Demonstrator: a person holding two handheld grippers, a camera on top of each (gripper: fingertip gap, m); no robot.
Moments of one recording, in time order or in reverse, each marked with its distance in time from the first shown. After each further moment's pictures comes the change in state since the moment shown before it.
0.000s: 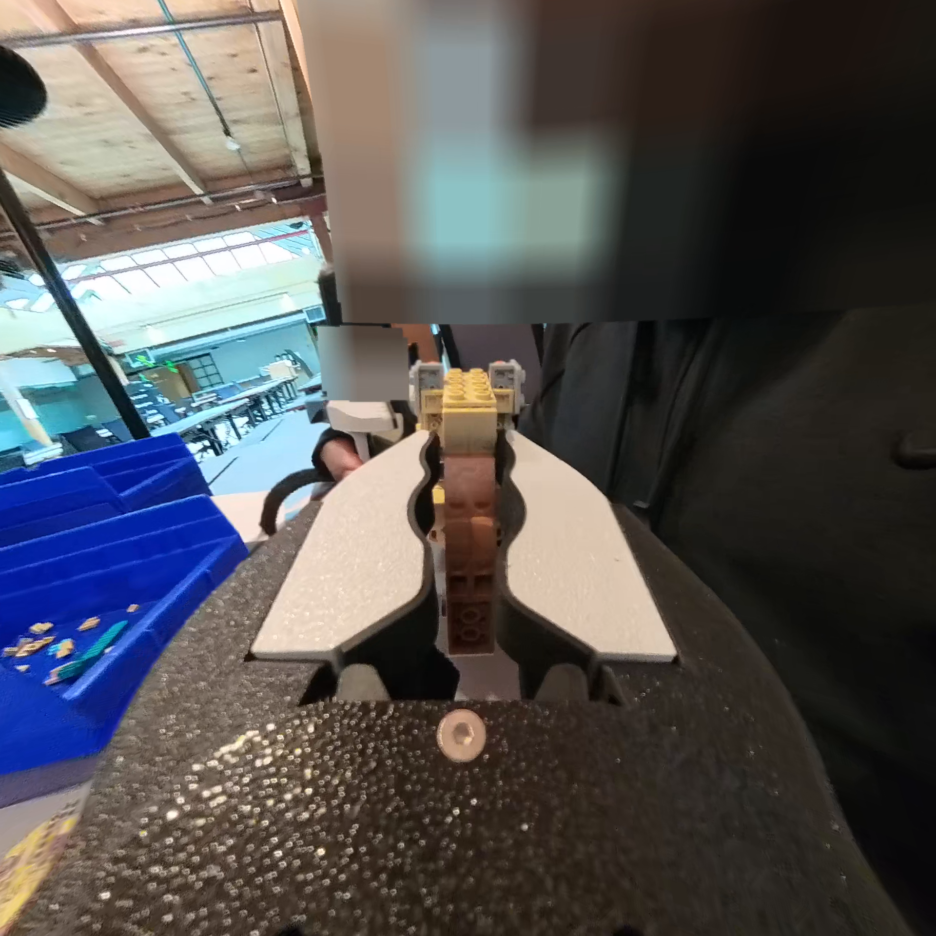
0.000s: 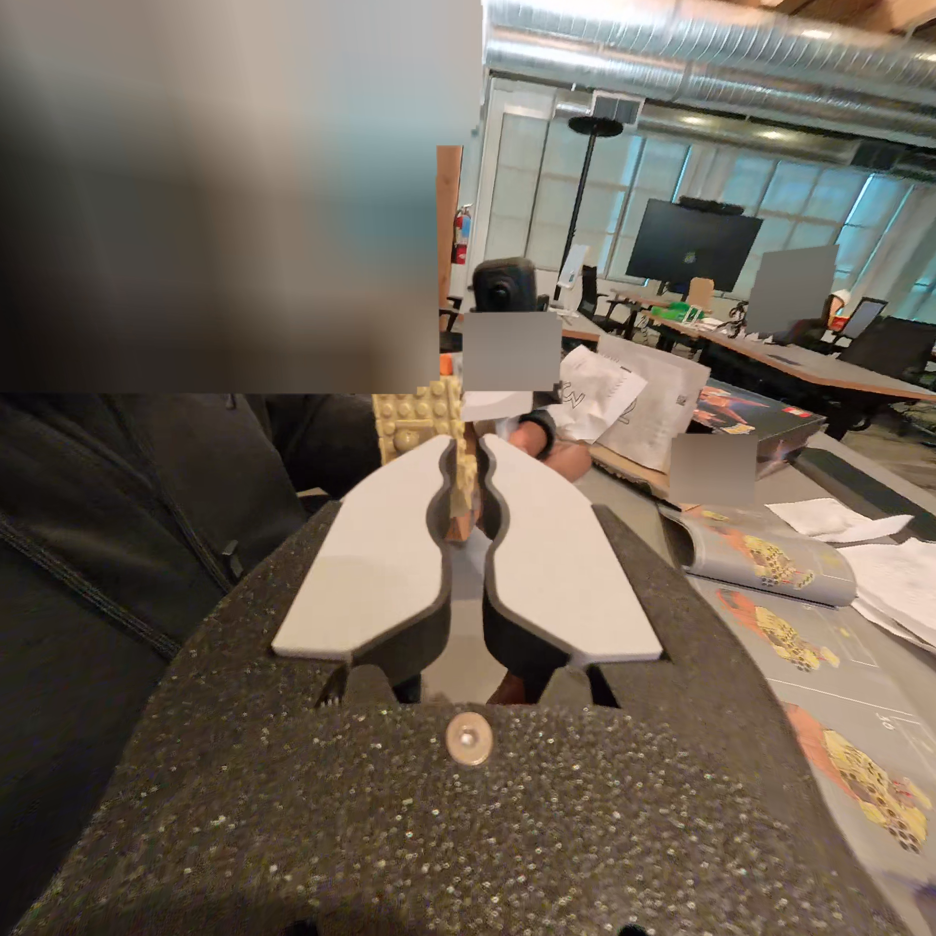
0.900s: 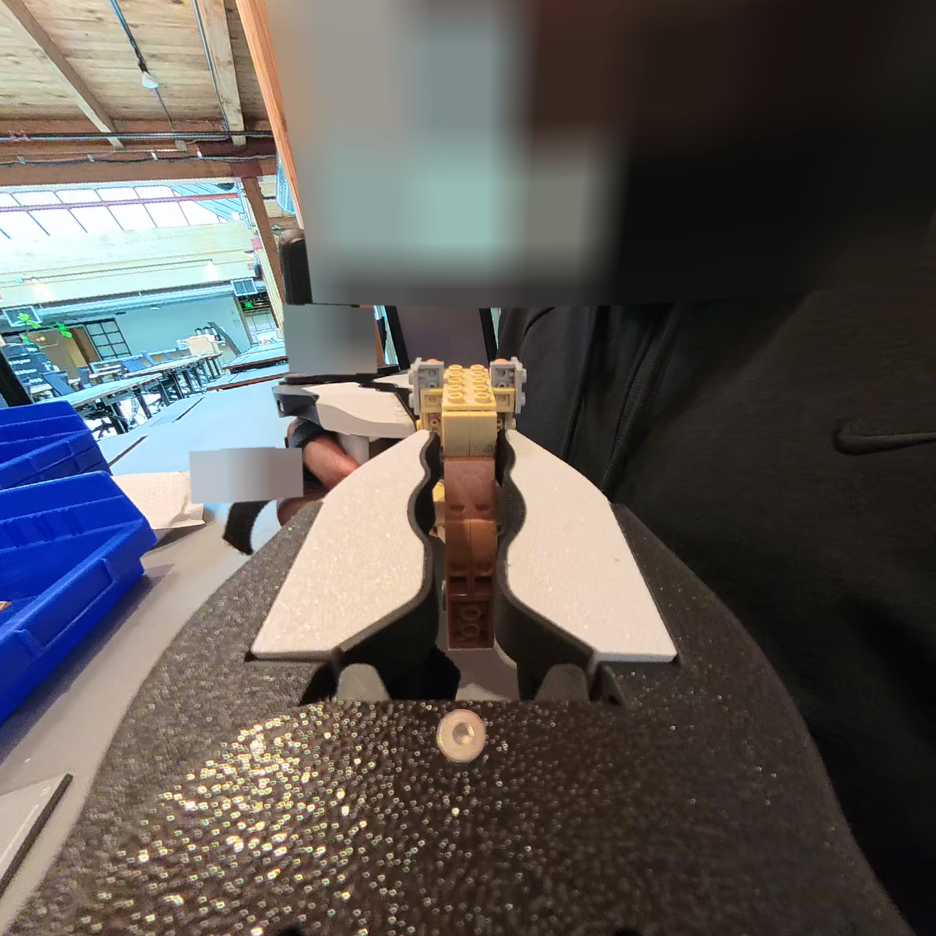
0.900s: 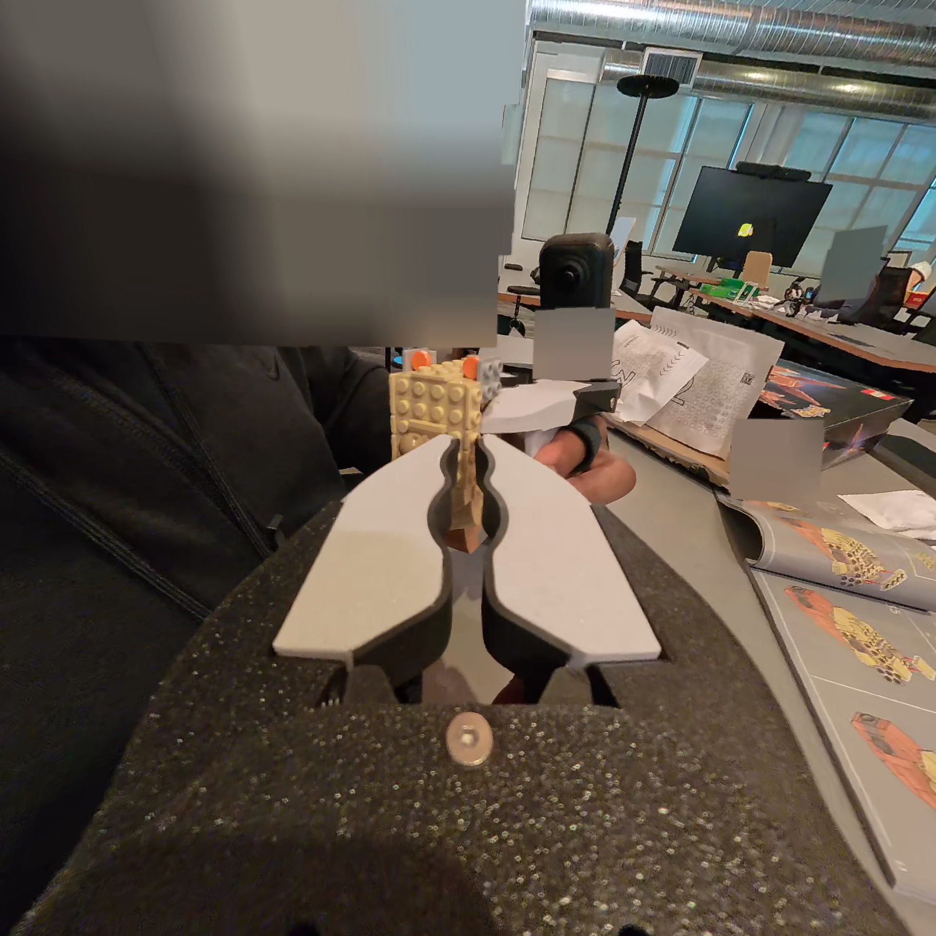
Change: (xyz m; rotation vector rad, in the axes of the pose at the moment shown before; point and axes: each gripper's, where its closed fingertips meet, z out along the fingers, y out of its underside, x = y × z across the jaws) left arm 0.015 0.015 0.005 -0.014 0.109 -0.118; right arm -0.023 0.018 0.008 -0.039 -0.077 0.027
